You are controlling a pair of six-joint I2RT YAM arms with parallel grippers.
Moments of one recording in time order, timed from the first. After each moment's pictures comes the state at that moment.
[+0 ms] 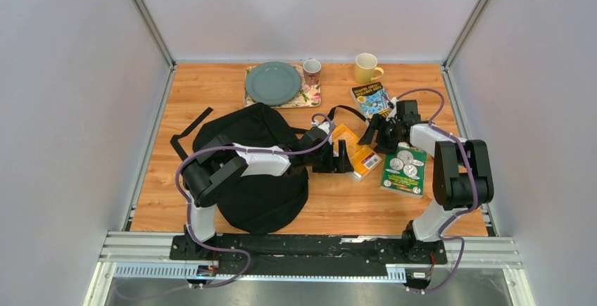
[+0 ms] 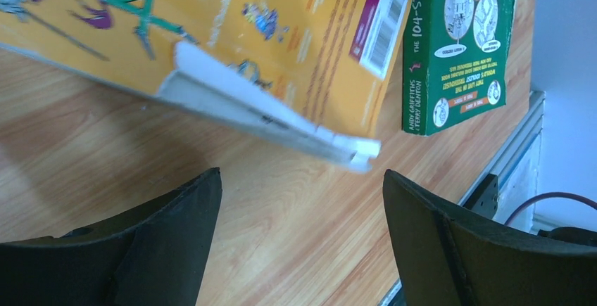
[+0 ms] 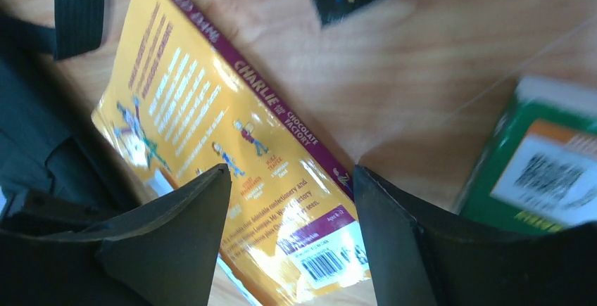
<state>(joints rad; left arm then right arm) -0.93 1.90 1.05 0.20 0.16 -0.83 0.04 1.71 0.95 -0.28 -0.39 0.40</state>
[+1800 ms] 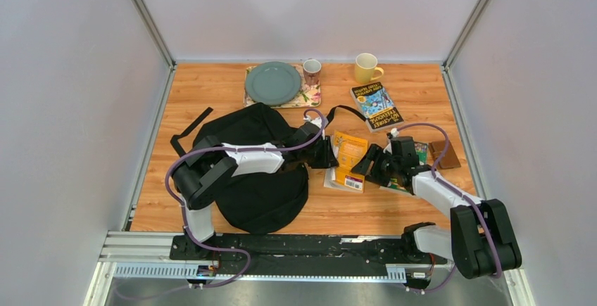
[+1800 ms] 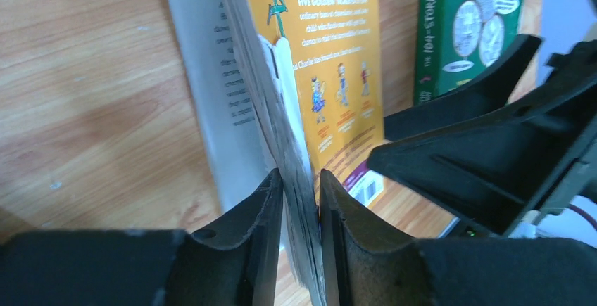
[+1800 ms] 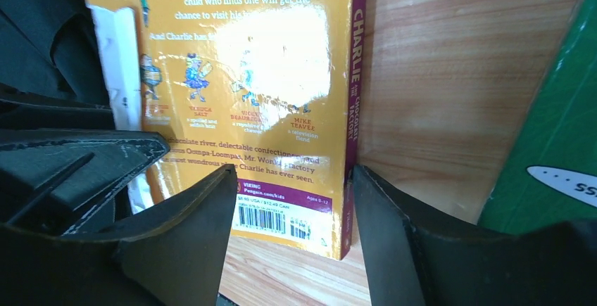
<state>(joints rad) -0.89 1.84 1.03 0.12 0.13 -0.82 0.21 1.20 0.43 -0.10 -0.36 0.69</state>
